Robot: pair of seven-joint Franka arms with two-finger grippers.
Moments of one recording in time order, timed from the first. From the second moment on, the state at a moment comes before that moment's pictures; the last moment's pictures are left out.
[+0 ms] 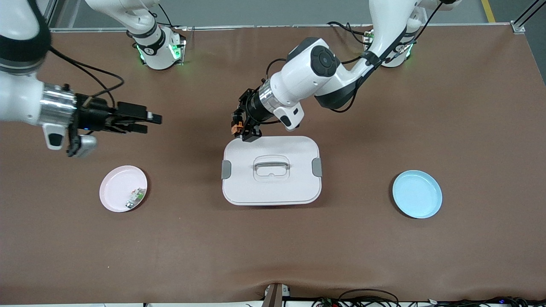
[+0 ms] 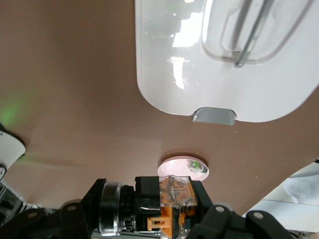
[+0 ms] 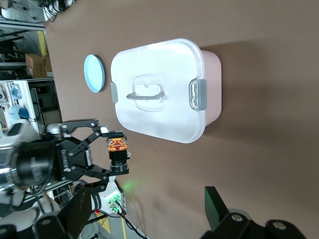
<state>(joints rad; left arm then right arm) -0.33 0.53 -0.61 -1.56 -0.21 2.51 -2.32 0.16 0.09 -0.06 -1.76 0.79 1.70 -0.08</state>
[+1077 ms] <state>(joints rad) -0.36 0.52 -0.61 -1.45 -0.17 2.33 -2.32 0.40 0.10 -0.06 -1.93 0.98 2.03 -0.07</state>
